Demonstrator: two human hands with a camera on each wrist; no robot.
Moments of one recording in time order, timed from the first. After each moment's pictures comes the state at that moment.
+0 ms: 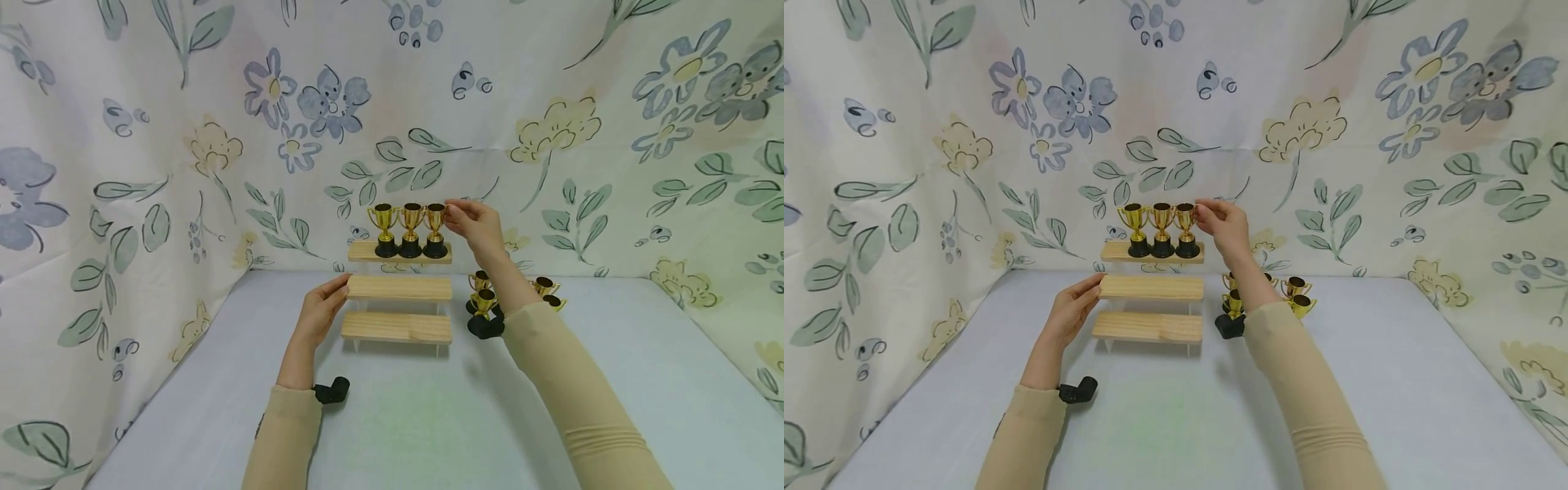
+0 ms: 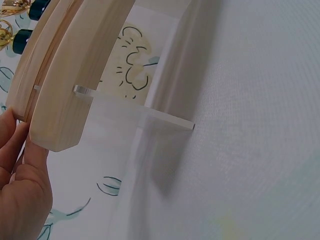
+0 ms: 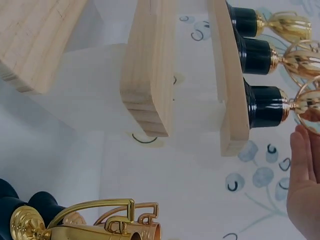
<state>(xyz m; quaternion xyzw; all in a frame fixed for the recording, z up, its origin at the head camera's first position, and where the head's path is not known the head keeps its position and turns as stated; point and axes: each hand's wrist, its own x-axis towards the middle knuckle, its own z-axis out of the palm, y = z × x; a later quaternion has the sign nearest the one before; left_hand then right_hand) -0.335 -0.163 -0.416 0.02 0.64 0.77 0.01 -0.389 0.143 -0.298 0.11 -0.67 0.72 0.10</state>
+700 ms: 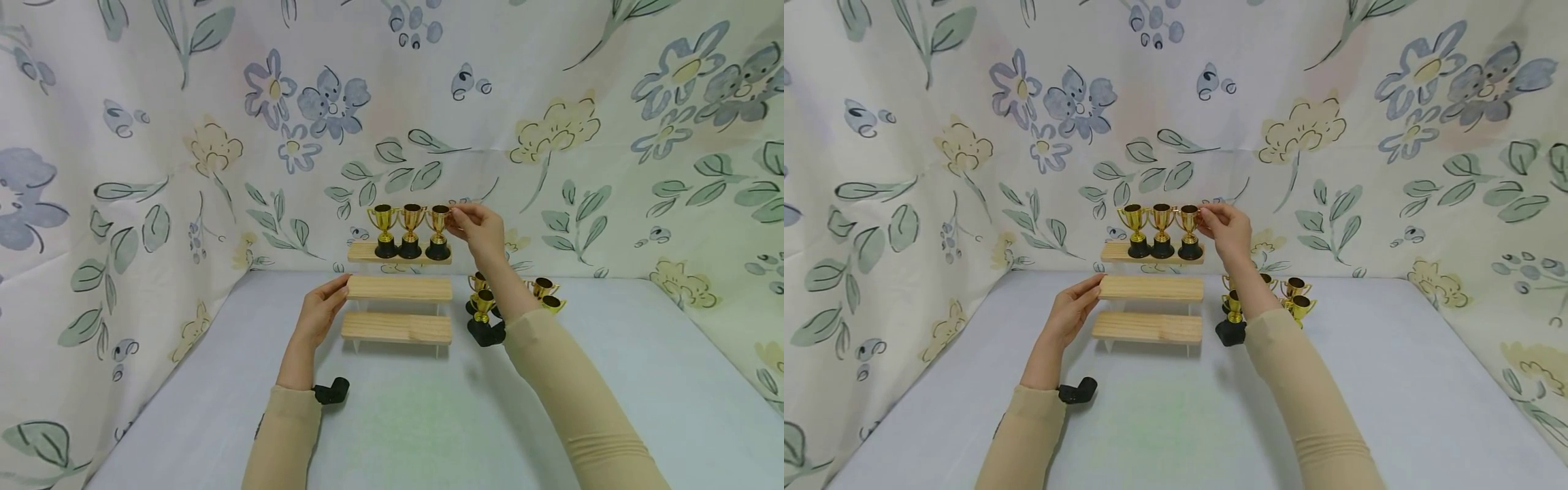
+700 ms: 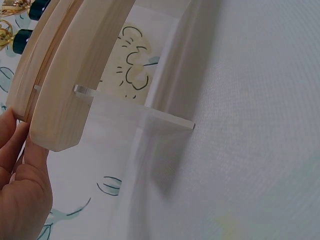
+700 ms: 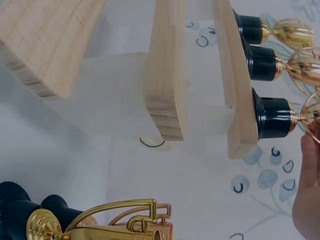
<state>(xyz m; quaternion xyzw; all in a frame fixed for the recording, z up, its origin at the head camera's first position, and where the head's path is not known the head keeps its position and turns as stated) -0.335 -0.164 -0.416 0.02 0.64 0.77 0.01 -0.384 0.143 -0.306 0.09 -0.64 0.75 0.15</state>
